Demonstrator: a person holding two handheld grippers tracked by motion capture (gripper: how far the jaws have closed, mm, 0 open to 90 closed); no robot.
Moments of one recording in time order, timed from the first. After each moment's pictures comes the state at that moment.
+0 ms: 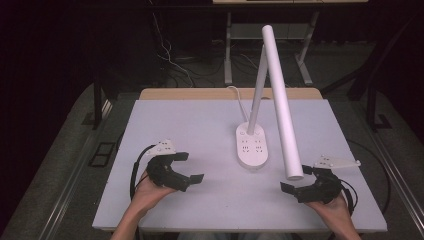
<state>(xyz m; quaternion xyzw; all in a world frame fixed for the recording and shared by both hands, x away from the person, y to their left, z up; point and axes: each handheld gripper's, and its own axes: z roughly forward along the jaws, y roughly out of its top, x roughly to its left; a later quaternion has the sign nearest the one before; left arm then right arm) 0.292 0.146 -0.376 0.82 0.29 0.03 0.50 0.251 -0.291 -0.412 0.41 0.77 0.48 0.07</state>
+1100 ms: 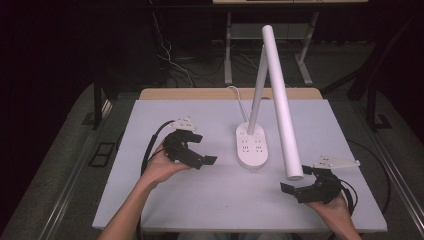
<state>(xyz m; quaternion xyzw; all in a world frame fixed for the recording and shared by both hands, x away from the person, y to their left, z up) 0.341 0.108 -0.347 0.86 0.25 0.02 0.45 0.251 -0.292 -0.413 0.41 0.78 0.47 0.07</state>
